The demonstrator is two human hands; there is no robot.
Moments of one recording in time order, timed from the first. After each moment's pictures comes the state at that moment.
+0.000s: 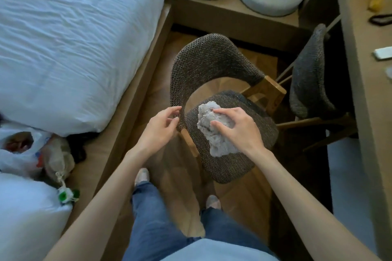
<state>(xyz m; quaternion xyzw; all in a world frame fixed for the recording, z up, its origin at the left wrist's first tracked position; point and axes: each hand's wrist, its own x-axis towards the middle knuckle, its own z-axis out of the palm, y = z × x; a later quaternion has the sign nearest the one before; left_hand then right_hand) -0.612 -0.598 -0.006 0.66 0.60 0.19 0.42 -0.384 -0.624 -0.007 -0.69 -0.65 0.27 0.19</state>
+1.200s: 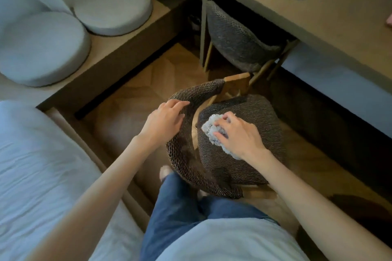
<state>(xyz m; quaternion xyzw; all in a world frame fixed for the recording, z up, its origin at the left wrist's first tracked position) -0.507 -0.184 0.015 0.98 0.08 -0.08 0.19 -0.442 -0.396 -0.010 -0.92 -0.35 0.14 0.05</state>
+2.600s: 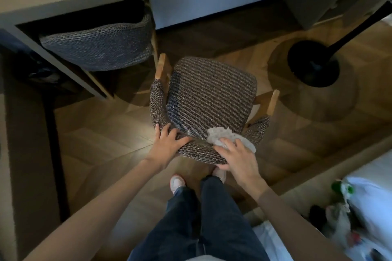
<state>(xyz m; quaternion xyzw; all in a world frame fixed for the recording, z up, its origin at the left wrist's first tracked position) -0.393 -0.080 -0.116 0.81 -0.54 -0.22 -0.02 -0.576 -0.236 -0.093 -0.97 0.17 0.17 0.08</state>
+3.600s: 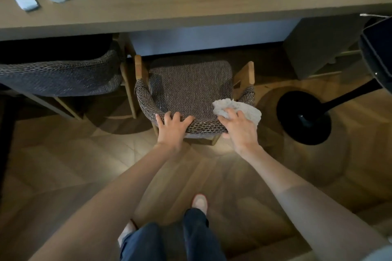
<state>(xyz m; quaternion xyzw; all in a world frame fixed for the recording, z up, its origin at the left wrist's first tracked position) -0.344 -0.438 -0.116 0.92 -0.36 -0.16 -0.01 -0.443 -0.608 -0.078 -0.98 0.14 0.16 -0.03</state>
